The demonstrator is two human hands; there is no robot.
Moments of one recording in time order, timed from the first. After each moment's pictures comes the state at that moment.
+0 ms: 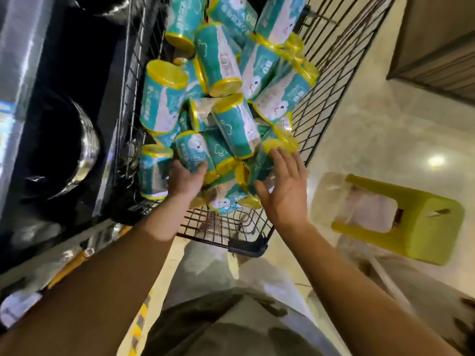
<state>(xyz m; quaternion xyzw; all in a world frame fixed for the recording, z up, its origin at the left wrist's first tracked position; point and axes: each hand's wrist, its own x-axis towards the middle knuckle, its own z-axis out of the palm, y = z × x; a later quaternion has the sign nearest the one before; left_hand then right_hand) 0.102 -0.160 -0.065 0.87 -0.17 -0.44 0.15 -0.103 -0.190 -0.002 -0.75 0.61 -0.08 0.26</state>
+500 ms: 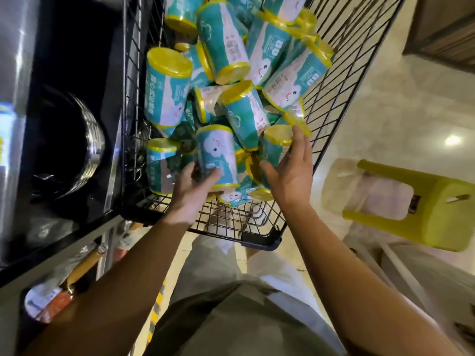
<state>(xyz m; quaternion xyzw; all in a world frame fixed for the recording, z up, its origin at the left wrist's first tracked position) 0.104 -0.126 -0.050 0.73 -0.06 -0.59 0.32 -0.080 -0.200 -0.025 -0.60 0.71 -0.13 0.35</state>
